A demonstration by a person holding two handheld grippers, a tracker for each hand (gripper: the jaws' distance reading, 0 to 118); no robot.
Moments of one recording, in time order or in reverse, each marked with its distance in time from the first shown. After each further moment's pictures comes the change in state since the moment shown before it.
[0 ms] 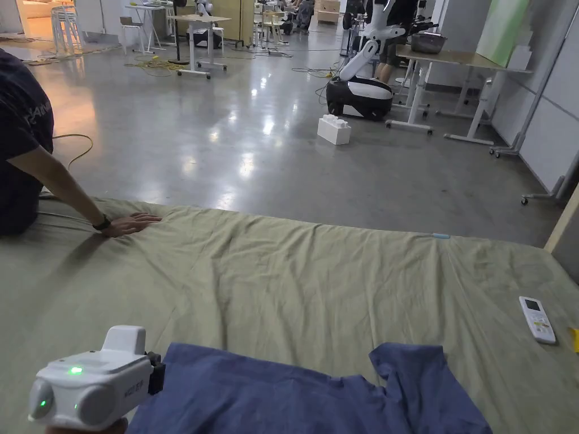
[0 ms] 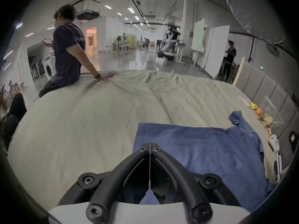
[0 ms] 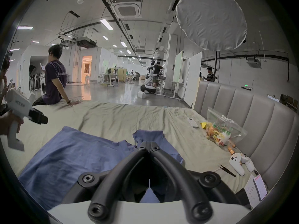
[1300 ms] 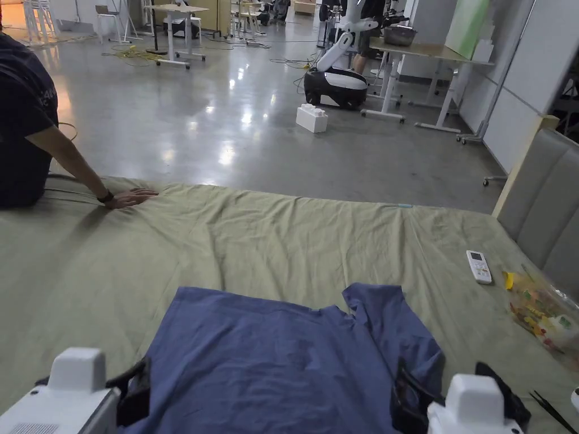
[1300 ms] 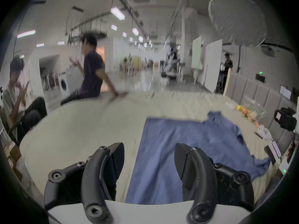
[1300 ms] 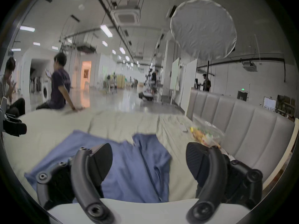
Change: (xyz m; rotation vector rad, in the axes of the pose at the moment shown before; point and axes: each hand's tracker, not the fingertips) left arm 0.014 -0.130 0.262 0.342 0.057 -0.018; right arm 0.004 0.021 0.140 0.152 -0.019 -0.021
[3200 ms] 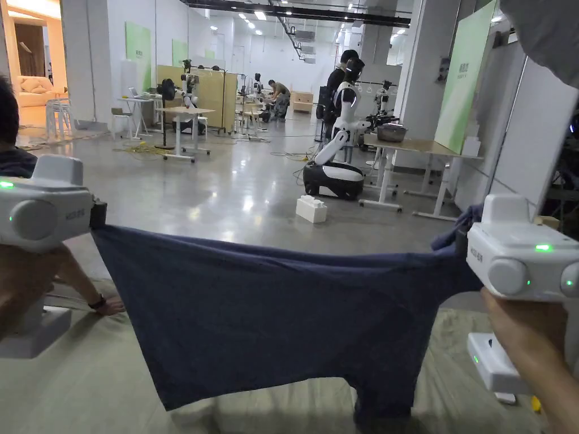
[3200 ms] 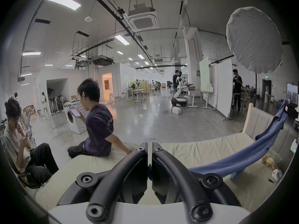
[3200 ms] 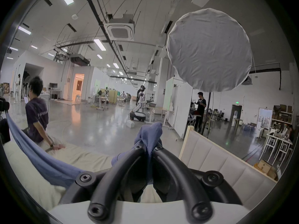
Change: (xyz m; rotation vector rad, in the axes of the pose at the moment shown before) left arm -0.081 0.319 -0.152 0.133 0.130 -0.036; right arm 0.087 0.242 -0.271 0.082 -0.081 0.060
